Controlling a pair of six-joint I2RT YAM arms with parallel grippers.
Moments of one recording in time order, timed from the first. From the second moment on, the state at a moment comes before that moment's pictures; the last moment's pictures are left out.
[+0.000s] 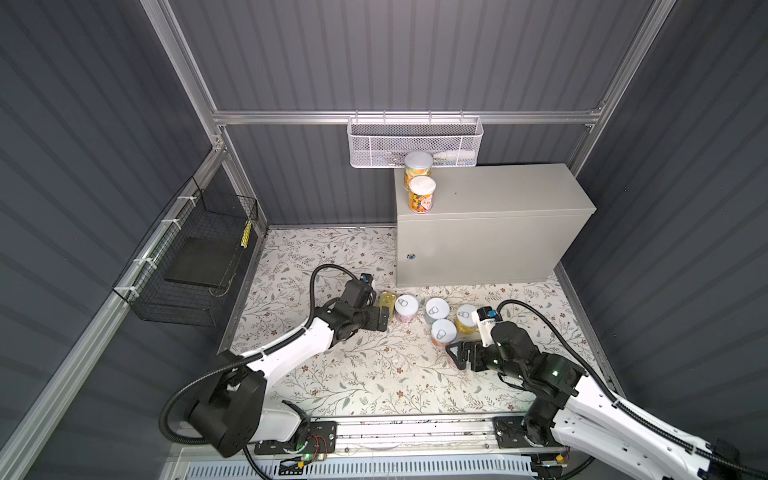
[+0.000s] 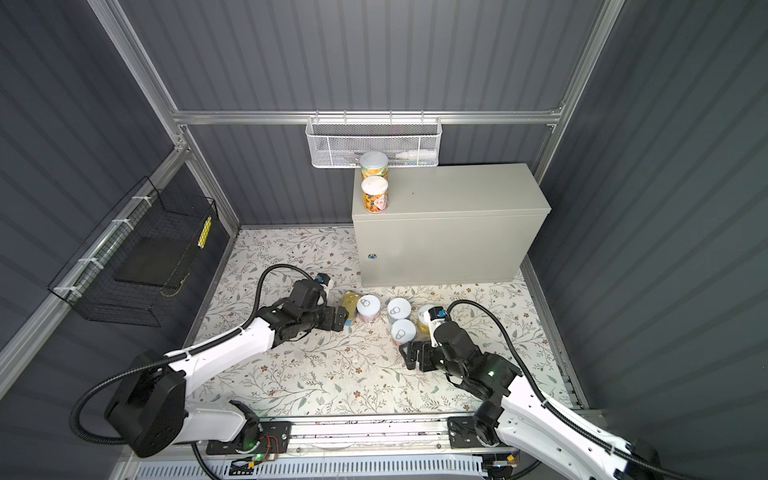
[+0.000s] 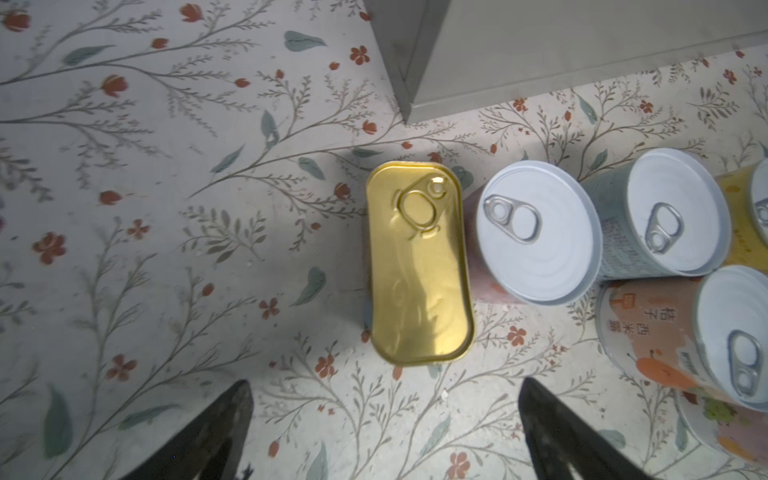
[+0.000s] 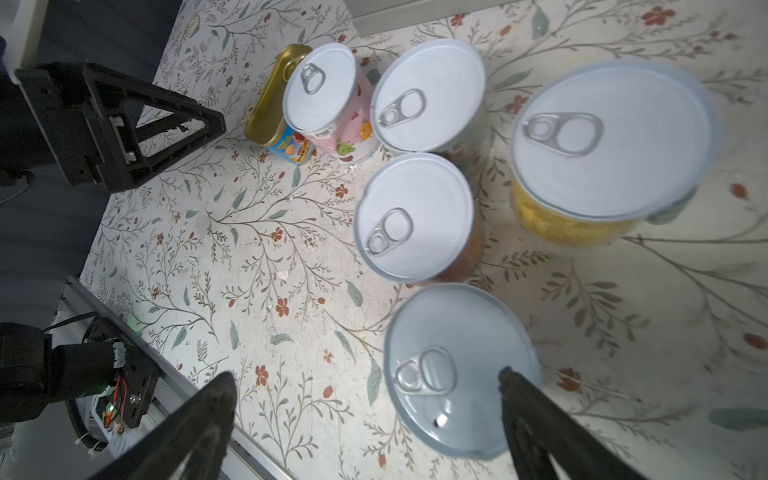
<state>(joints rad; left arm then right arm) -0.61 1.32 0.77 -0.30 -0.07 -0.32 0.82 0.75 0.52 -0.47 0.00 0.63</state>
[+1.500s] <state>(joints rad) -0.56 0.93 0.36 -0.01 -0.48 -0.38 0.94 1.84 1.16 -0.11 0.02 0.65</state>
